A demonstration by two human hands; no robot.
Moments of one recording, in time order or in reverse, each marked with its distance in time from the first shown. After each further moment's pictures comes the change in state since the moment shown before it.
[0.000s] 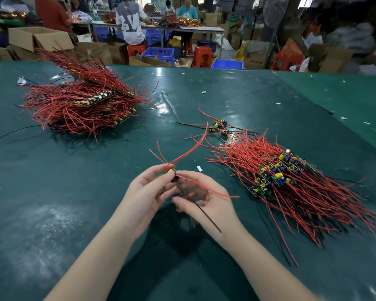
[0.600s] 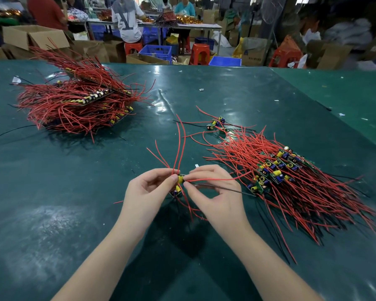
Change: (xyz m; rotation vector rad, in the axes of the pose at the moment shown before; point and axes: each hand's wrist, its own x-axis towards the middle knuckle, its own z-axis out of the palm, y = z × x) left_hand -0.001 -0.013 0.002 0.396 0.091 0.275; right_hand 0.005 -0.004 -0.010 -0.321 0.264 -0.260
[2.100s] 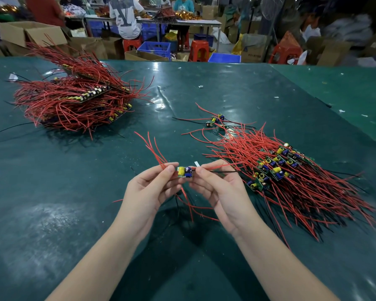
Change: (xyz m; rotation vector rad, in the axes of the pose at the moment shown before) left_hand -0.004 0.008 0.007 -0.371 -0.035 -0.151; right_hand 0.009 -0.008 -0.008 0.766 0.024 0.552
